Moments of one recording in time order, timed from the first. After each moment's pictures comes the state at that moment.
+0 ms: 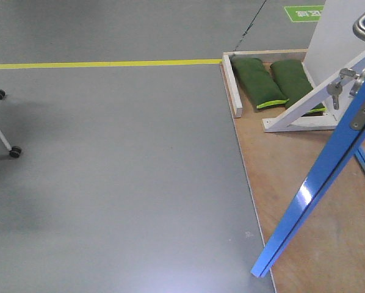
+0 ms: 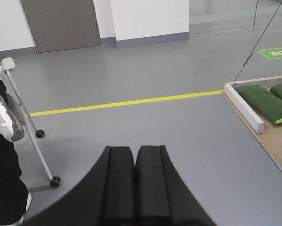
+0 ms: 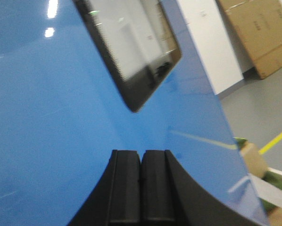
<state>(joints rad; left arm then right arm) 0.01 -0.02 0.03 0.04 0.28 0.03 -0.33 1.37 -1.24 0.37 -0.16 0.04</state>
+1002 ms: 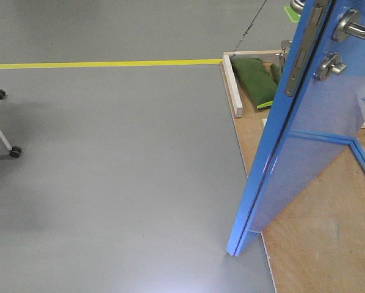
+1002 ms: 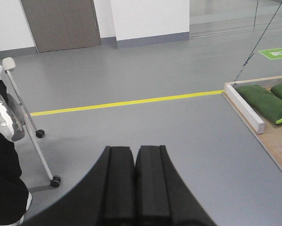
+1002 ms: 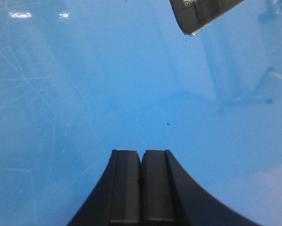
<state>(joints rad) 0.01 -0.02 0.03 0.04 0.28 0.03 -0.12 1.44 -1.25 0.36 -0.12 0.03</state>
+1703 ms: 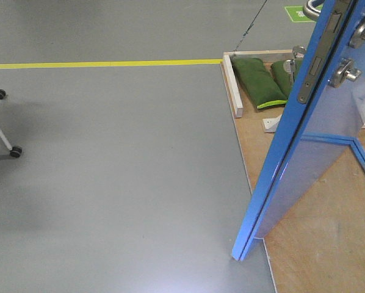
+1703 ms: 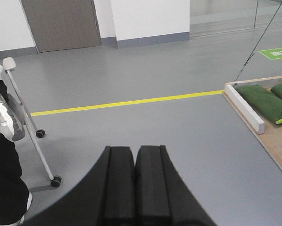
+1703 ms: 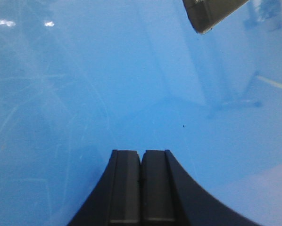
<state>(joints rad) 0.01 -0.02 0.03 0.04 0.28 0.03 -0.12 1.44 -1.25 0.36 -0.12 0.03</state>
